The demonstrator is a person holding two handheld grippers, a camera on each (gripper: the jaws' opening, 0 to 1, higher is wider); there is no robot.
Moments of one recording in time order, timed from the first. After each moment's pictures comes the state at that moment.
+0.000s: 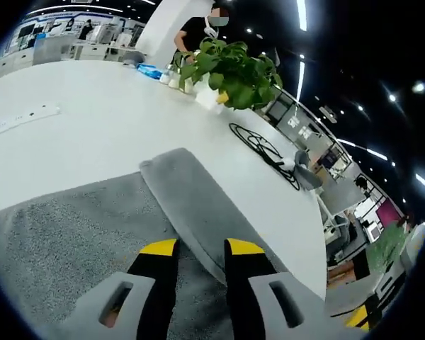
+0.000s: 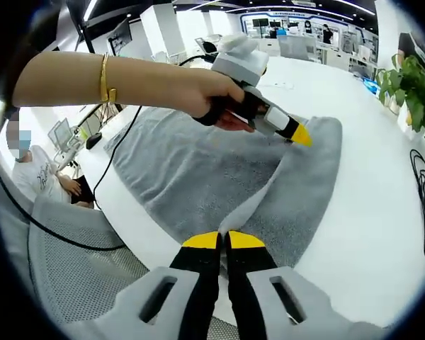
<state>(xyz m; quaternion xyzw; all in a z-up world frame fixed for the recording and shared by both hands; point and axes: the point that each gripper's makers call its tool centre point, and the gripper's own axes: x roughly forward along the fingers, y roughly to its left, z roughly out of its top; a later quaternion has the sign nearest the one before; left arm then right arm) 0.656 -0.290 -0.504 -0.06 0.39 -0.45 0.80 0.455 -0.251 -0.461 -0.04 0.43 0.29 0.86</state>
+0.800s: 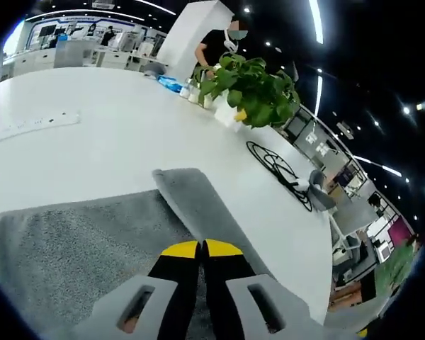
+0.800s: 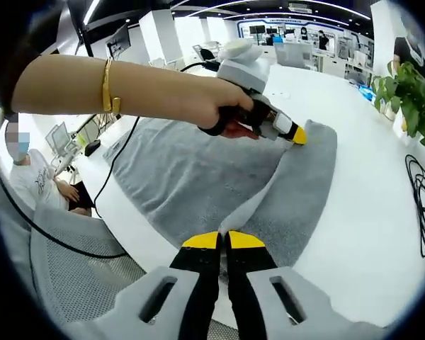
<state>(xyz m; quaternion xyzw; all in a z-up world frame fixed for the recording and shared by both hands) 0.674 -0.283 -0.485 -0.07 0.37 -0.40 0.84 0.461 -0.240 -0.443 -0.04 0.40 0.28 0.87</state>
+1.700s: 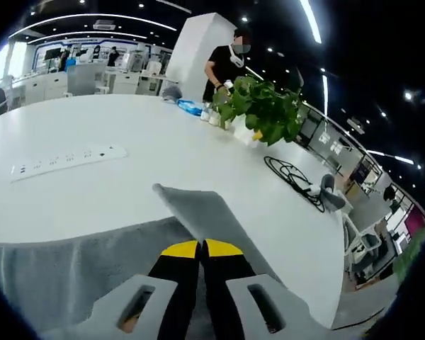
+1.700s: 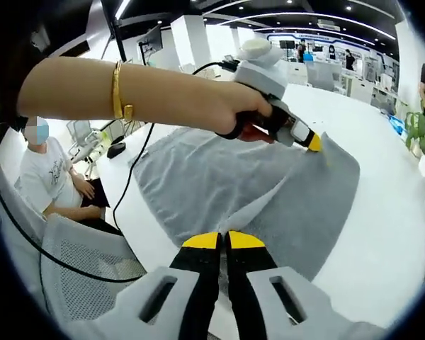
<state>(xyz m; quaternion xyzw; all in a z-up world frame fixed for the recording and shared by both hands) 0.689 -0.186 -0.449 -0.04 0.34 -0.35 0.87 0.469 -0.153 -0.416 -0.07 0.35 0.37 0.86</state>
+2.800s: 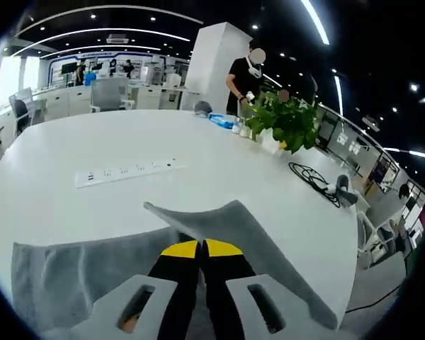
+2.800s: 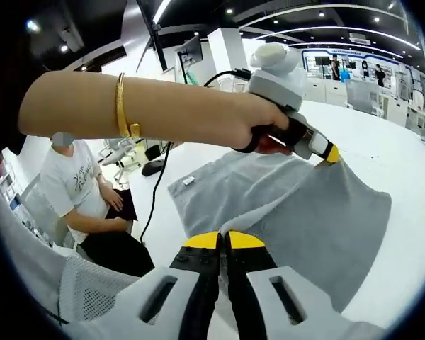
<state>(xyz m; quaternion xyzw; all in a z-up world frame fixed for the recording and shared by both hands) 0.690 -0.056 -0.419 -0.02 0.31 -0.29 0.91 0.471 -0.027 -0.387 -0.04 0.29 0.47 0.83</state>
